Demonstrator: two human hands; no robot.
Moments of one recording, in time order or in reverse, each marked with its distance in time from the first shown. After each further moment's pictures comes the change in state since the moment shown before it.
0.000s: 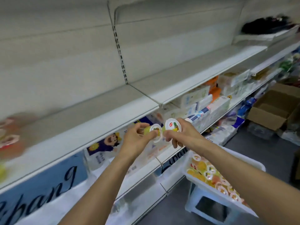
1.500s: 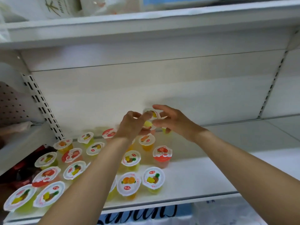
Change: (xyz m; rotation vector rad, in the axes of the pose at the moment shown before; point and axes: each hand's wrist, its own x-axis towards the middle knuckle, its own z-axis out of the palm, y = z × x) left_hand 0.020 -0.044 -0.437 -0.097 0.533 -0.221; right_hand 0.166 -0.241 0.393 -0.042 -0.606 -0.474
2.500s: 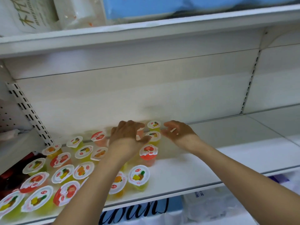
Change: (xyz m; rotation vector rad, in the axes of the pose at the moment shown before) left_hand -0.035 -0.016 0.021 0.997 0.092 0.484; right_hand -0.051 0.045 -0.021 -0.400 0.294 0.174
